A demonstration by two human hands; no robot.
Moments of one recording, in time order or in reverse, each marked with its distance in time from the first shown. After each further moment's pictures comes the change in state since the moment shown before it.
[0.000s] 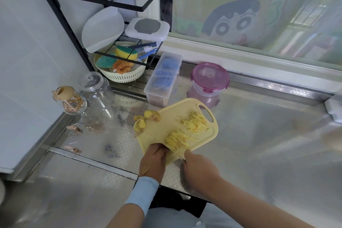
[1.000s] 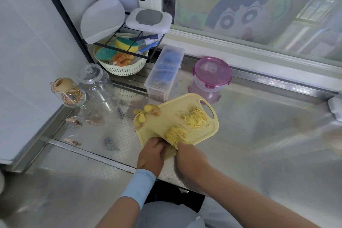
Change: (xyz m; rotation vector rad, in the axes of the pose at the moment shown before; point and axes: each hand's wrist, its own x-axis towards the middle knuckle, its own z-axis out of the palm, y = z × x) left_hand 0.004 0.001 -0.007 -0.028 -0.052 -0.009; right_hand 0.024 -0.021 -0.007 -0.021 -0.065 0.029
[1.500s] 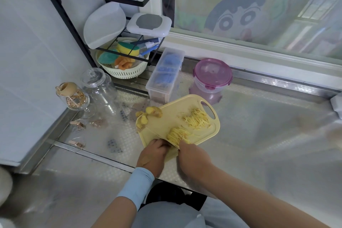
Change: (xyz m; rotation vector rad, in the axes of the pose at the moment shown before) left_hand 0.007 -0.010 -0.012 0.157 -0.252 0.129; right_hand -0.003 0.003 -0.004 0.048 0.025 -0.012
